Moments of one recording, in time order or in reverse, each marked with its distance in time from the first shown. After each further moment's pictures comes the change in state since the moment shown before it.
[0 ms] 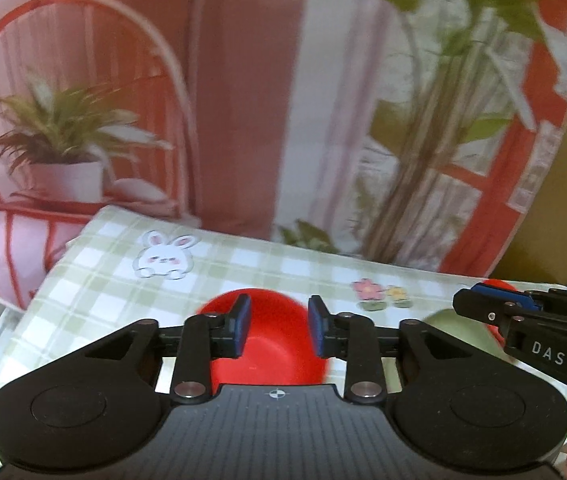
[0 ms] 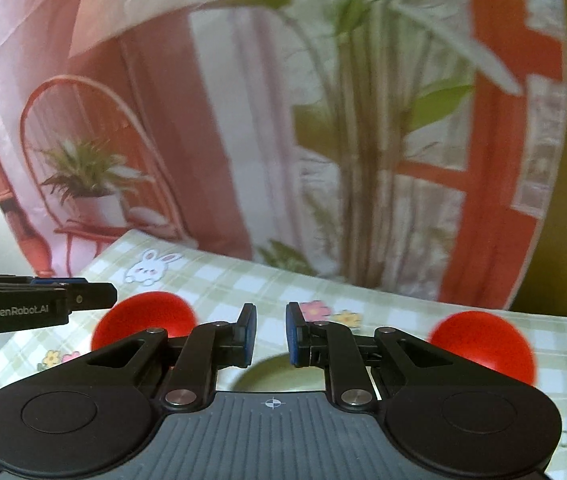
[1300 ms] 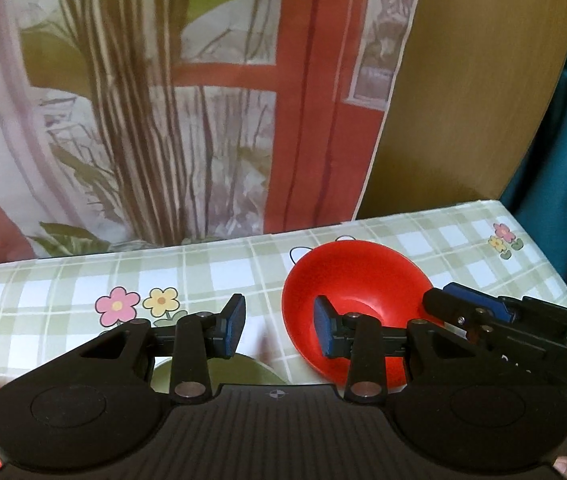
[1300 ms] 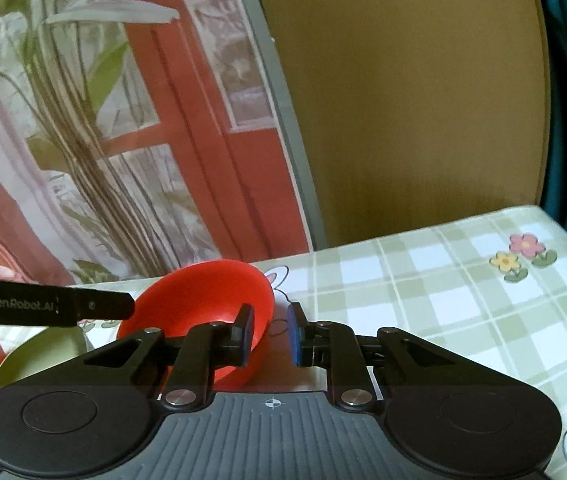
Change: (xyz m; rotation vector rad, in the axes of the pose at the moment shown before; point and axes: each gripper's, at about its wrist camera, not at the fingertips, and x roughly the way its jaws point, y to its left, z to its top) left arm 0.134 -0.200 -0.006 0.268 0.186 -0.239; right arm 0.007 -0.207 -0.074 0.337 -0.045 -0.179
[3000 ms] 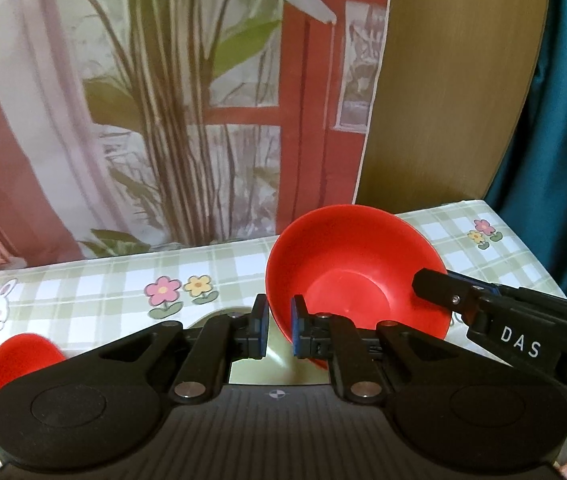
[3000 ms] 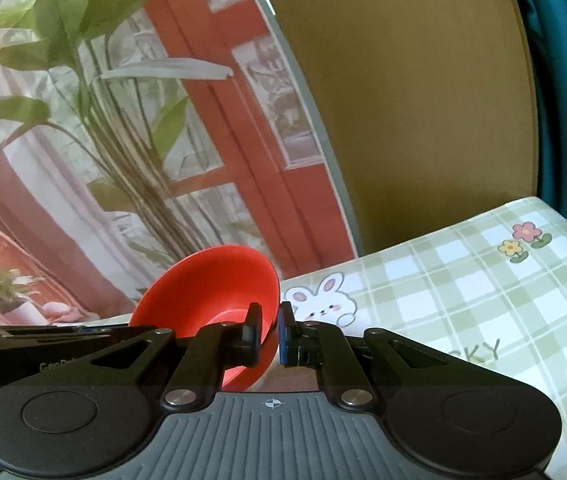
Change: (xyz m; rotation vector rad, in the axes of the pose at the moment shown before) left arm -0.092 -0.011 -0.013 0.026 -0.032 0.053; right arm -0.077 0.057 0.007 0.085 -0.050 0.053
